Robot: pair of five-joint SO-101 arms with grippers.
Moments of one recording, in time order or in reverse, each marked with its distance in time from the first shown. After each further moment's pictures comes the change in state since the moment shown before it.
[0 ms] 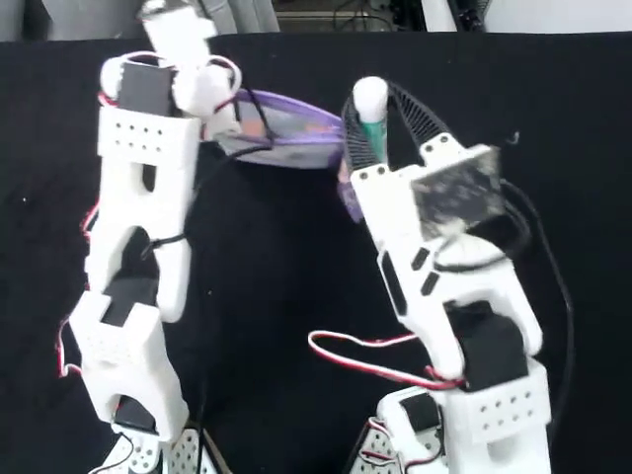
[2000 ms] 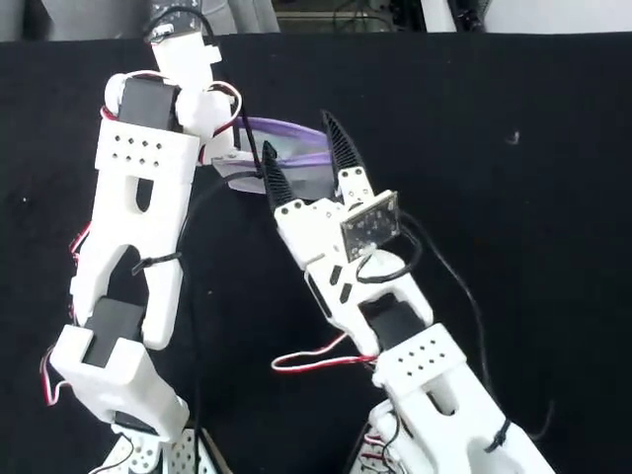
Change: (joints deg) left arm -0.9 -10.5 17.8 -2.0 -1.1; right arm -12.9 7.6 36.7 -45.5 -5.5
